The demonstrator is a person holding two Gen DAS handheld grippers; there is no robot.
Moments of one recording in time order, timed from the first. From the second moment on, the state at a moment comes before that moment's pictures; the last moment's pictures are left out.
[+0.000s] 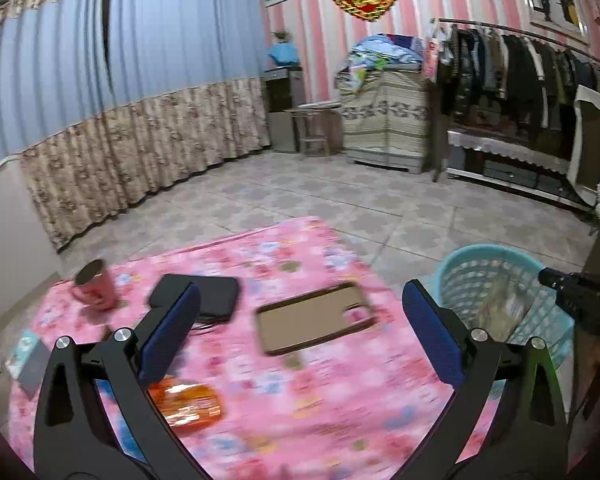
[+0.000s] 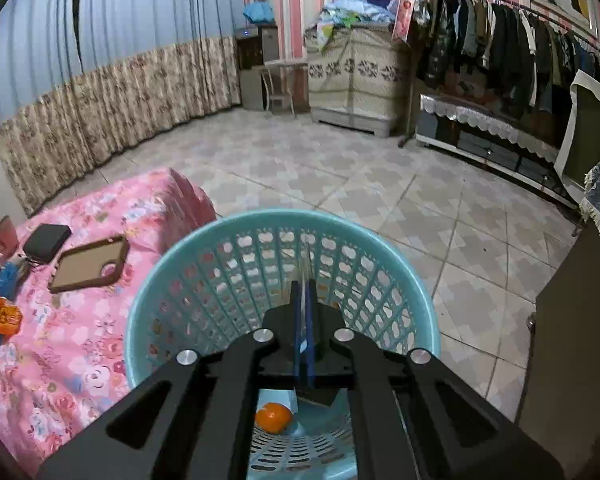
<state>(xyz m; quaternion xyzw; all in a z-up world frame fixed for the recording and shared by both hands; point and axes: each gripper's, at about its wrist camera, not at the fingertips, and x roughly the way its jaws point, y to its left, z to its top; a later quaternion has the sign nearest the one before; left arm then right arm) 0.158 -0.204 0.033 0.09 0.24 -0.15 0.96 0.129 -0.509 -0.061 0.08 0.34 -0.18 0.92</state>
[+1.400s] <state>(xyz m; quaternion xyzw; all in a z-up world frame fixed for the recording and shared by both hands) 0.232 0.099 -0.041 -0.05 0.34 0.04 0.94 0.220 -0.215 -0.030 0.04 0.31 0.00 0.95</state>
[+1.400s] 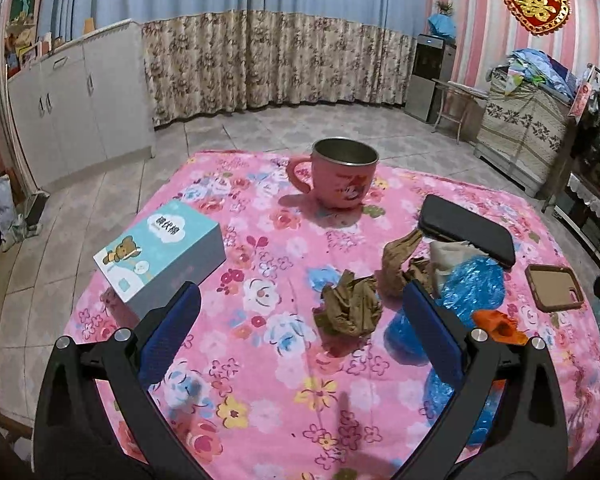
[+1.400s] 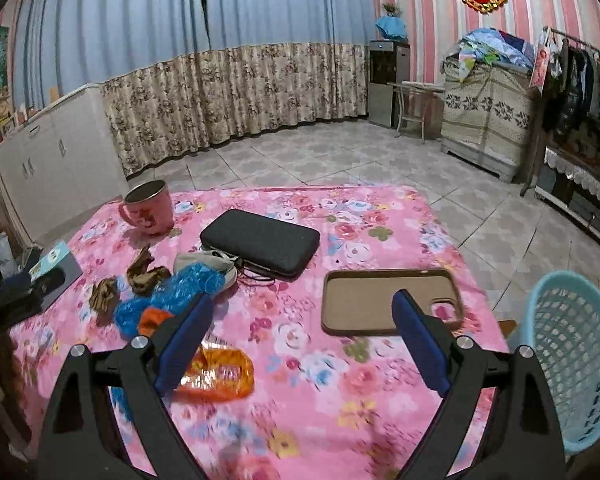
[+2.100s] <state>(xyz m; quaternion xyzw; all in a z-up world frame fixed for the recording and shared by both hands) 0.277 0.071 -0.099 -0.06 0.43 -0.01 0.90 0.219 -0.205 -0.060 -0.06 0.32 0.00 0.94</state>
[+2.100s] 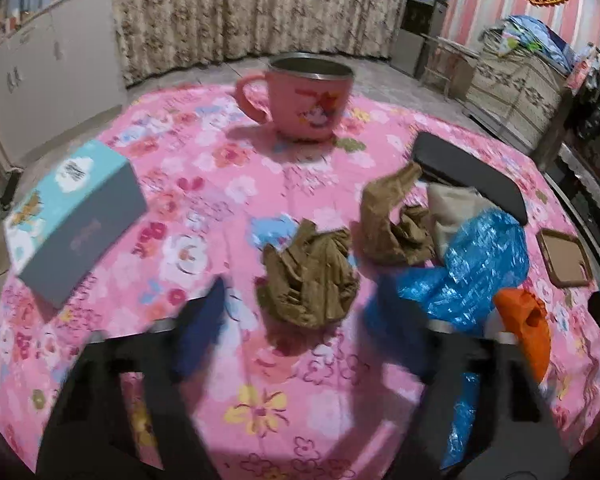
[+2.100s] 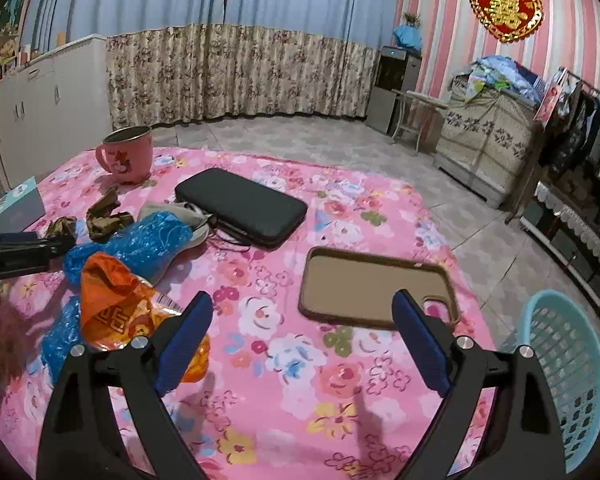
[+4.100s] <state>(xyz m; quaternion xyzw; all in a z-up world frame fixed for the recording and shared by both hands) 0.224 0.057 -0.044 0.01 0.37 -0.01 0.93 0.213 -0.197 -0.039 -0.01 0.30 0.13 0.94</state>
